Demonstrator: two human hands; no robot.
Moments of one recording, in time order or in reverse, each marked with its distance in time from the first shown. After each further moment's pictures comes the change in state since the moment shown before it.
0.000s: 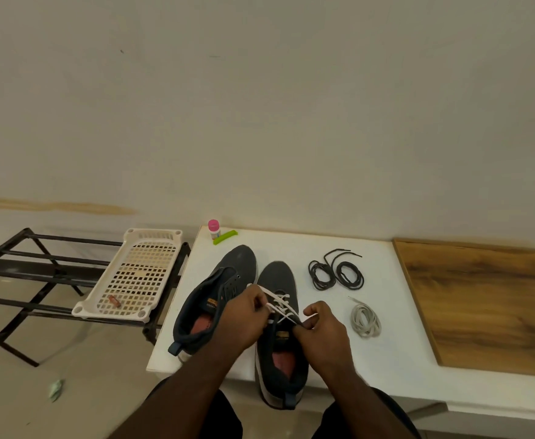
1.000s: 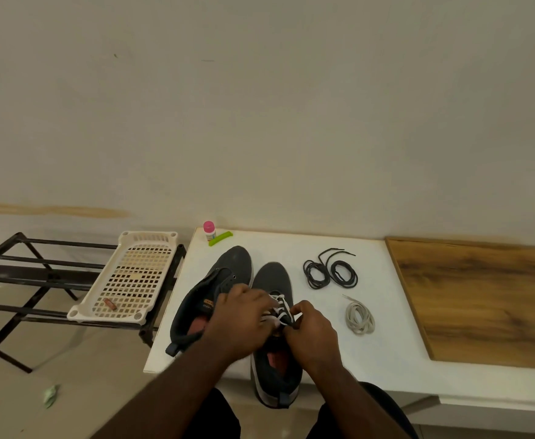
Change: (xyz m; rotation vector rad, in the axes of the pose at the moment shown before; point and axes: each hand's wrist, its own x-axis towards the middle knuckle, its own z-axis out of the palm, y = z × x) left_hand -0.008 0.002 -0.019 0.504 -0.101 0.272; right_hand 0.005 -0.001 0.014 -0.144 -0.013 -0.080
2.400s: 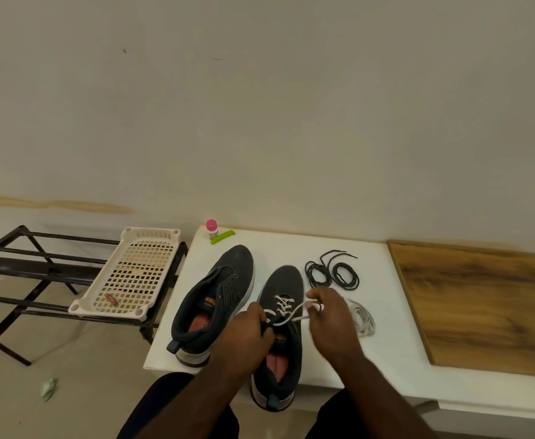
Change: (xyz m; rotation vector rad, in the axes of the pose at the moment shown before) left_hand -0.019 0.018 0.027 -0.409 0.016 -0.262; right_hand 0.018 0.016 -0.028 0.146 0.255 -0.264
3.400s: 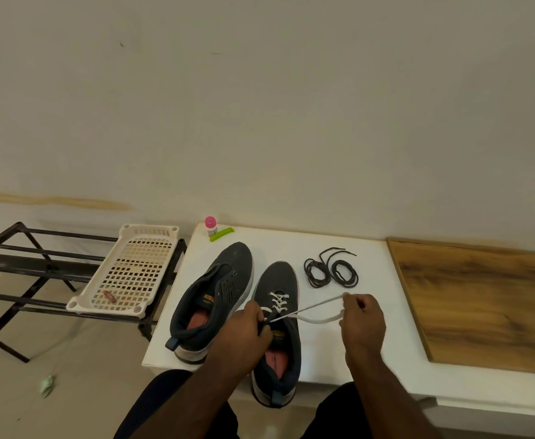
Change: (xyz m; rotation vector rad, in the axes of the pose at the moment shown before) left_hand 0.001 -0.009 0.005 -0.039 0.021 0.020; right_hand 0.005 0.026 -0.013 0.339 0.389 0.565
